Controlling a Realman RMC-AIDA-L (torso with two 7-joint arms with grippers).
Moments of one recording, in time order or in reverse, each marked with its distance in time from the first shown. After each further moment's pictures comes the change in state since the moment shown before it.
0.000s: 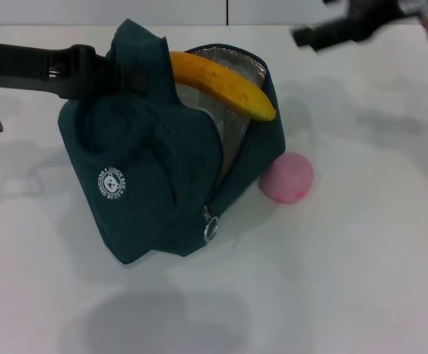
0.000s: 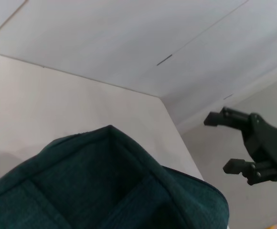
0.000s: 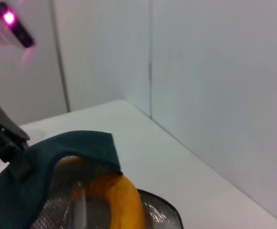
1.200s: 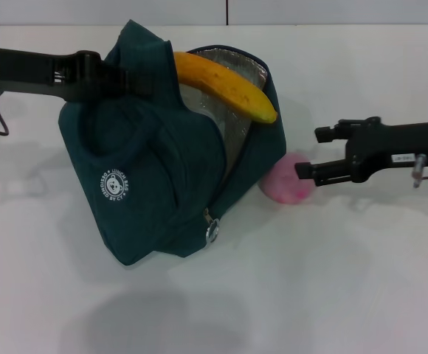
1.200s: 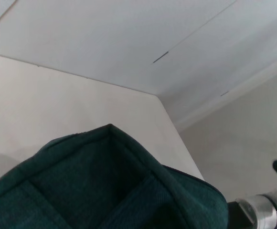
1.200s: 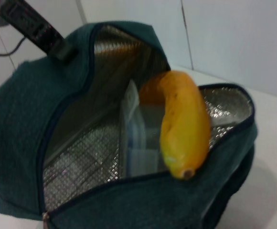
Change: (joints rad) left arm -0.003 -0.003 0.003 -0.026 0.000 -0.008 0.039; right arm -0.153 0.009 -0.083 0.510 0.272 0.111 -0.469
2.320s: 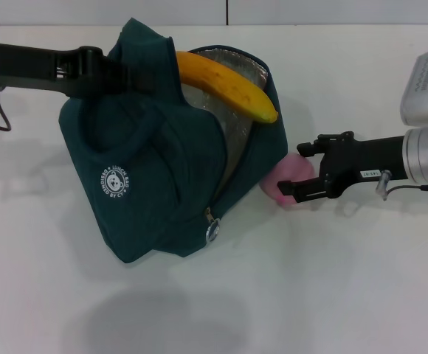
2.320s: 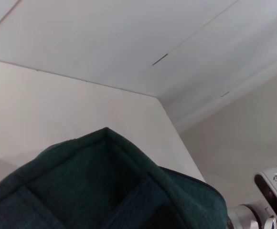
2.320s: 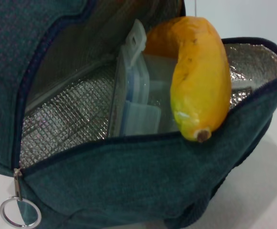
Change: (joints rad) left arm -0.008 0.000 0.001 0.000 0.000 -0.009 0.004; right arm 0.030 0.004 -0.226 0.057 0.046 0.222 -0.044
